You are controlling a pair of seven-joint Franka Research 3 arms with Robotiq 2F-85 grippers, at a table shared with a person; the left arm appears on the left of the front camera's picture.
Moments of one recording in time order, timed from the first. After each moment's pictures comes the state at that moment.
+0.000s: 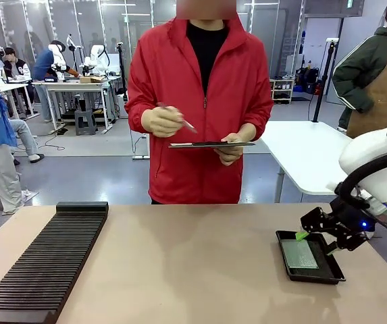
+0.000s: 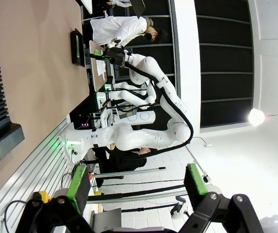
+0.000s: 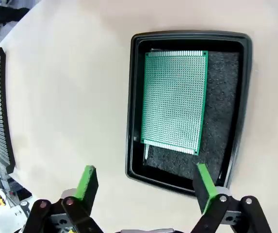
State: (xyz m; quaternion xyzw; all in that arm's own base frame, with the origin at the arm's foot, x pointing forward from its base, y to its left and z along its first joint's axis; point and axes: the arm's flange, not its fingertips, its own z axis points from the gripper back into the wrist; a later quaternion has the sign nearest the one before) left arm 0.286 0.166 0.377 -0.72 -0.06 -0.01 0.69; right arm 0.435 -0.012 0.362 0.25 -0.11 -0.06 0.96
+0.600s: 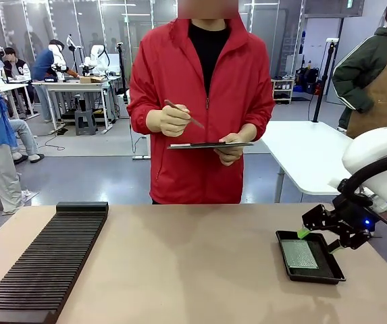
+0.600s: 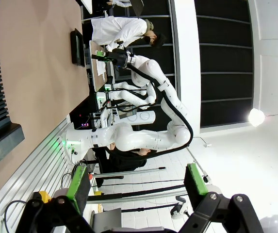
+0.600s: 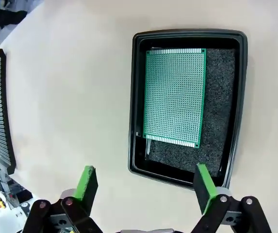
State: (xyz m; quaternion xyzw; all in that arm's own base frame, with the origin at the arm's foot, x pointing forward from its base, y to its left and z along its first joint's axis) left arm 0.286 0.166 0.377 -0.72 -0.06 -0.01 0.69; right arm 0.428 -0.011 0.370 0.24 -0.11 -0.07 0.96
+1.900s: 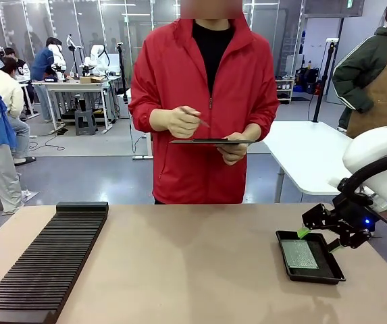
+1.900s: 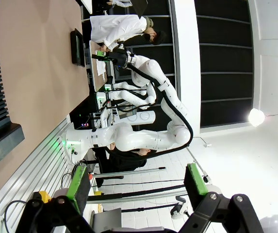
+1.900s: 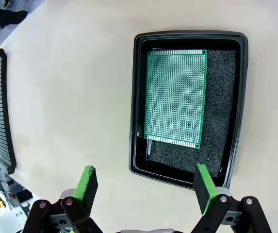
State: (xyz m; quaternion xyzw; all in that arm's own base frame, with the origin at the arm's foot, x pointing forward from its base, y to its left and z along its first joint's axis) left arm 0.286 0.166 0.377 -0.72 -0.06 -0.01 0.69; right arm 0.428 -0.011 0.371 0.24 -0.11 -0.06 0.96
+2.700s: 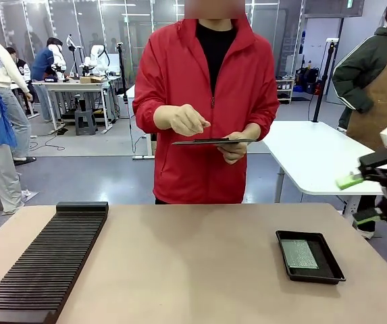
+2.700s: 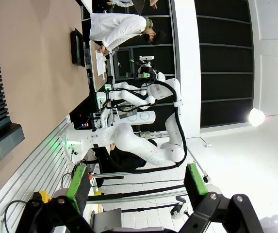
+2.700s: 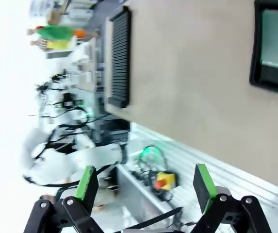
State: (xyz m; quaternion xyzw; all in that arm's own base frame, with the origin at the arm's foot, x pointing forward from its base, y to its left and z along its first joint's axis) left arm 0.286 0.166 0.377 -0.72 -0.06 -0.01 0.69; right arm 0.317 -0.061 0.504 0.51 -0.06 -0.03 0.86
